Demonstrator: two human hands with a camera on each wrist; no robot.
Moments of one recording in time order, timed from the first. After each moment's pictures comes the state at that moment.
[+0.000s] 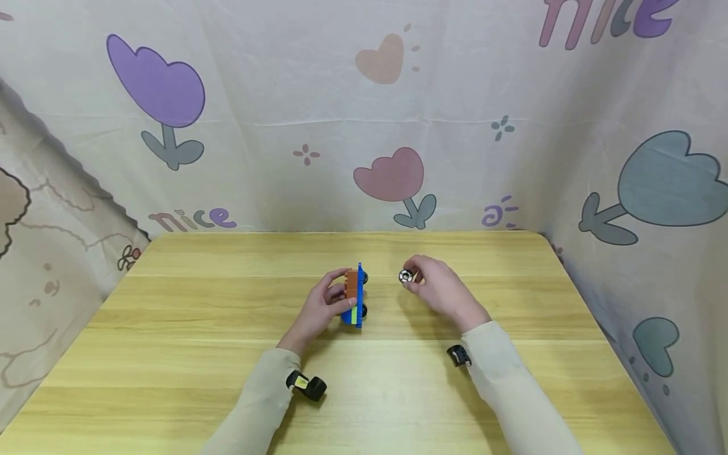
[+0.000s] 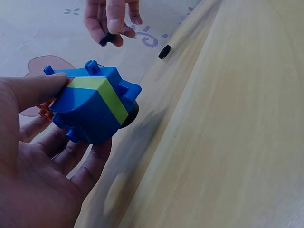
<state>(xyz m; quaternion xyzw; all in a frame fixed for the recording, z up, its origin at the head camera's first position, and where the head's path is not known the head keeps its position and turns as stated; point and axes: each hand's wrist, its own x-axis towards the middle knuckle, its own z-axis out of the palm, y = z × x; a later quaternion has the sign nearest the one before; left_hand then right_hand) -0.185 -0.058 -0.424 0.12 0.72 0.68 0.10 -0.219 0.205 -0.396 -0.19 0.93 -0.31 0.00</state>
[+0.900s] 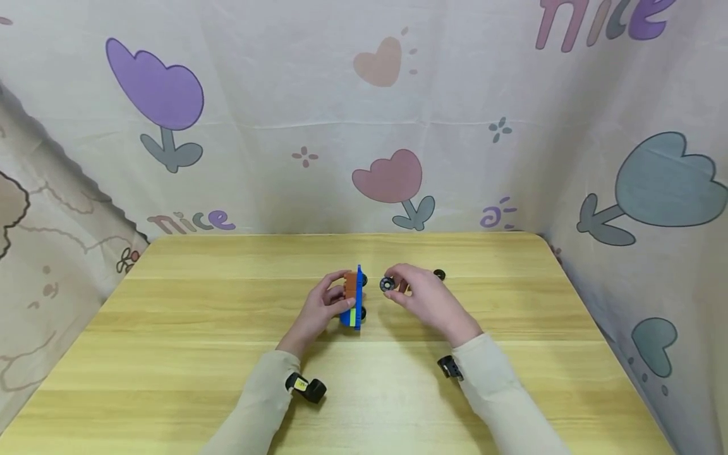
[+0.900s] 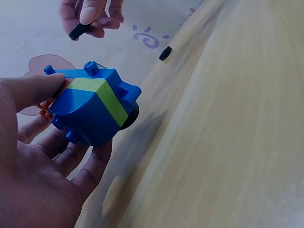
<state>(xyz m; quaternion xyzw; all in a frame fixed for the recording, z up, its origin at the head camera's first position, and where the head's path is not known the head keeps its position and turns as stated) -0.200 -0.057 -0.455 0.11 0.71 0.69 0.09 -0.199 0.186 -0.391 -0.25 0.91 -0.33 -0.02</state>
